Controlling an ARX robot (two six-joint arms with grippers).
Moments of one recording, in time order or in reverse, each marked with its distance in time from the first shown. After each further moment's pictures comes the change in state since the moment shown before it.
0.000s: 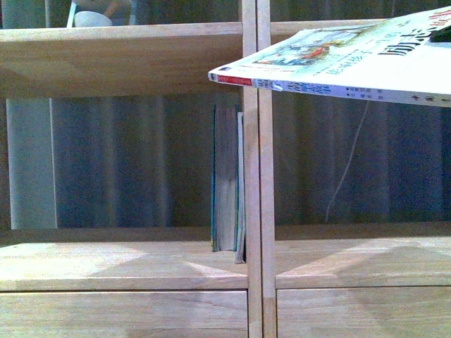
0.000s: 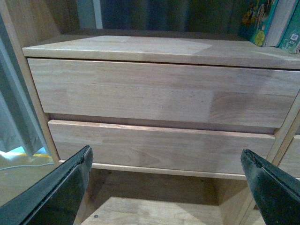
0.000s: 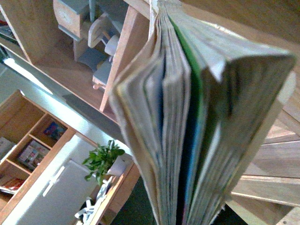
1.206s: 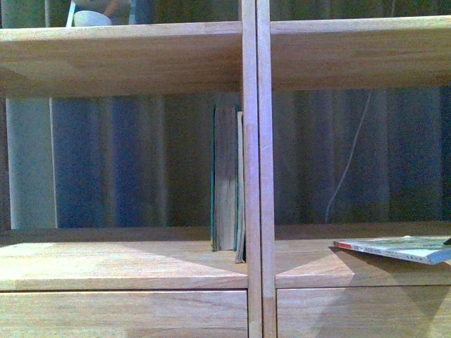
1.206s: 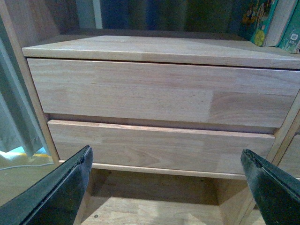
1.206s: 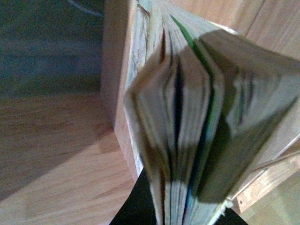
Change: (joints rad) left arm 0.000 0.000 0.000 0.000 0.000 0.000; right arm -0.139 0.533 0.297 -0.439 0.407 0.186
